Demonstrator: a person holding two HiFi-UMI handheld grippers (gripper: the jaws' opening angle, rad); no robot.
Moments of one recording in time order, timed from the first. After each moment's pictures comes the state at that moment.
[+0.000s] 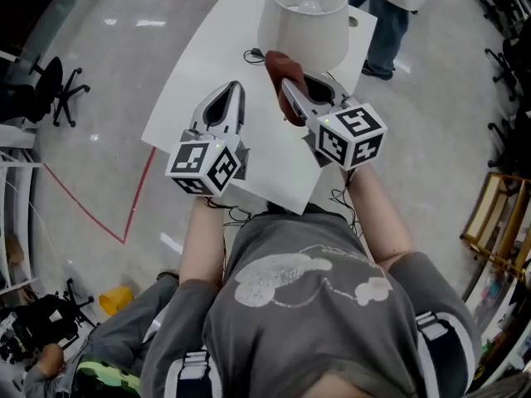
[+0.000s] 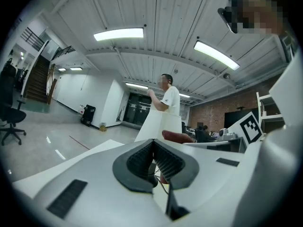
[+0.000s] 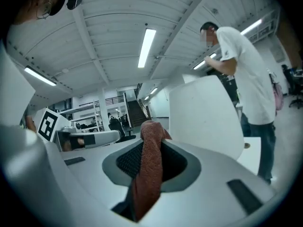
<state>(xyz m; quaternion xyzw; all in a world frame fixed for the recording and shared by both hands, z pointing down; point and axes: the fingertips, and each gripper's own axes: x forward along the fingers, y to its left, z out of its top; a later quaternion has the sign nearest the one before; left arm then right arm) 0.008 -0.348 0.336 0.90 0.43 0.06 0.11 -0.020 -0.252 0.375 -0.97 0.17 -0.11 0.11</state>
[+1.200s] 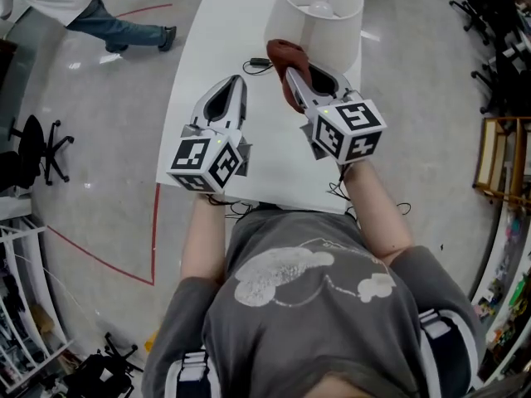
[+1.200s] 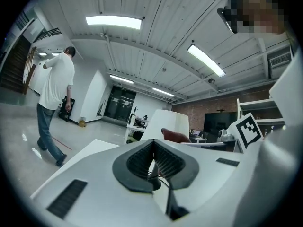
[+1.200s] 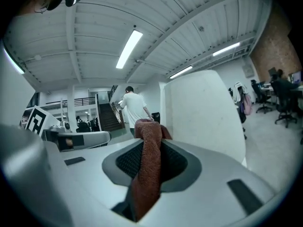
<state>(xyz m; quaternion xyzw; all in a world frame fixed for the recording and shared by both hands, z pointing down) 0.095 -0.367 0.340 0.83 0.54 0.08 0.11 0.049 -0.268 0.377 -0.99 -0.01 -0.09 0.11</state>
